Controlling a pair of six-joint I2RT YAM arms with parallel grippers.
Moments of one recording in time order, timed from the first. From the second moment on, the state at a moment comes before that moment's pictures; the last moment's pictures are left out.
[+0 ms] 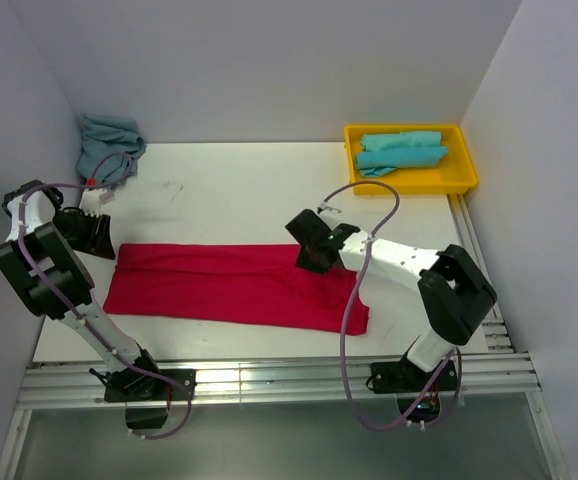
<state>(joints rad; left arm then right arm) 0.57 1.89 1.49 -1.13 0.48 0.90 0.80 1.60 1.03 -0.54 0.30 1.02</state>
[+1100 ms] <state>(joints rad) 0.57 1.89 1.49 -1.12 0.47 0.90 0.78 1.67 1.05 -0.47 0.22 0.96</state>
